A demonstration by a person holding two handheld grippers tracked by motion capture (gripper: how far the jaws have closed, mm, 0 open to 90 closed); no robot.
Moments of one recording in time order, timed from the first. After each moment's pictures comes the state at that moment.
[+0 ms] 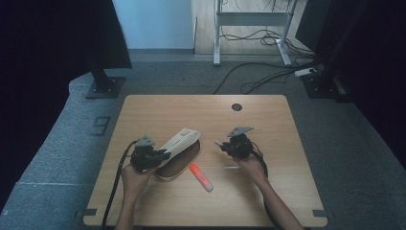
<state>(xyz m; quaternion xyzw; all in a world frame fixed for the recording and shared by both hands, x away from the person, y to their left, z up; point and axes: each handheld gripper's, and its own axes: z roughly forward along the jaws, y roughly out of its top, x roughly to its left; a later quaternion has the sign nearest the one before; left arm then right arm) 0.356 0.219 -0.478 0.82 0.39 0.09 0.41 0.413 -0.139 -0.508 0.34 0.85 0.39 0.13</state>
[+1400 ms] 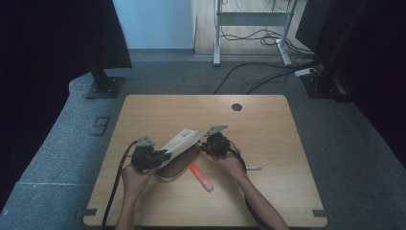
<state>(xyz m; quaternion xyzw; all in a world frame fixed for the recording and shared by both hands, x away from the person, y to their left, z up) 0.355 0.218 -0.478 0.82 0.39 0.08 0.41 0.430 -0.065 -0.519 0.30 0.86 0.39 0.11</state>
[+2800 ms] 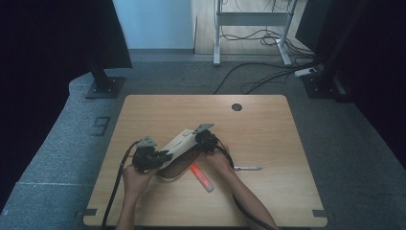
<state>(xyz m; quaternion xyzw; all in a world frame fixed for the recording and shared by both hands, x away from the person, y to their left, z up) 0.355 0.215 -0.479 0.82 0.38 0.08 0.41 0.454 -0.027 -0.539 0.30 0.86 0.38 0.13</state>
